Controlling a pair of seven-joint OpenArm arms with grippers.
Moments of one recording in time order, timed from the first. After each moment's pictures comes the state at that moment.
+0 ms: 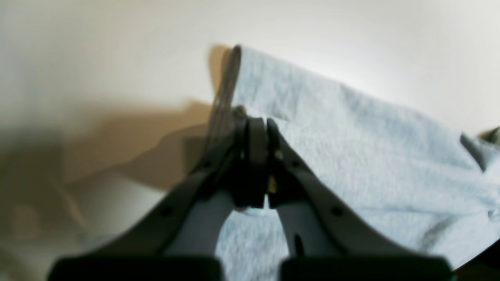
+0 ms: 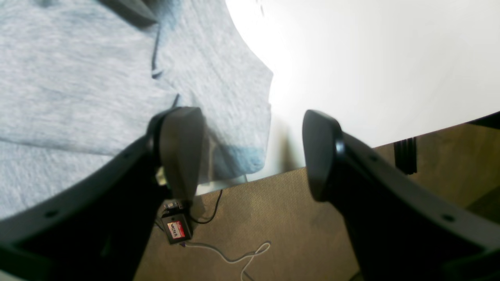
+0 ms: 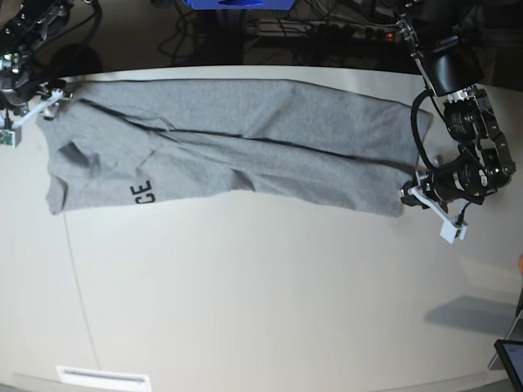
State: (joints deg) left arm -7.4 -20.8 -25.4 83.3 -37.6 -19.5 76.0; right arm -14.9 -3.6 49.1 113.4 6.8 34.1 -67.8
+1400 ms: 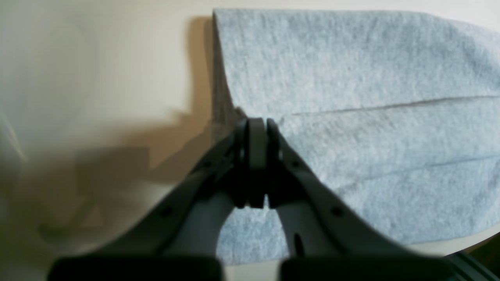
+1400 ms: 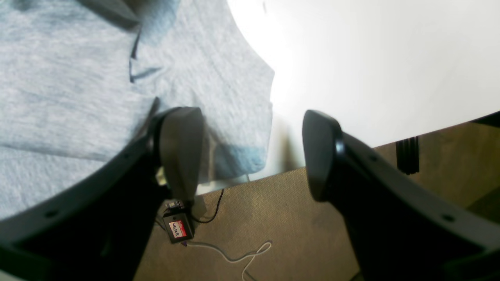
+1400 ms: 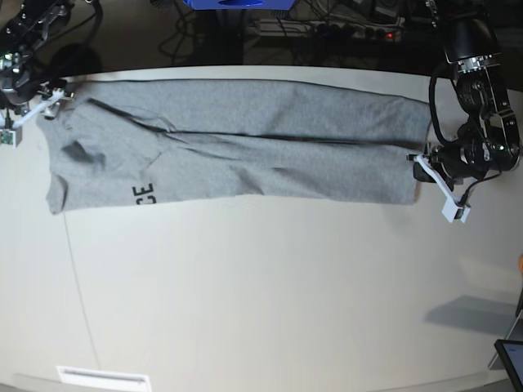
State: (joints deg) left arm 2.9 -28.0 -20.7 94.4 -38.1 -19.7 75.9; right arm -14.9 -3.9 49.1 113.4 6.7 34.1 -68.1
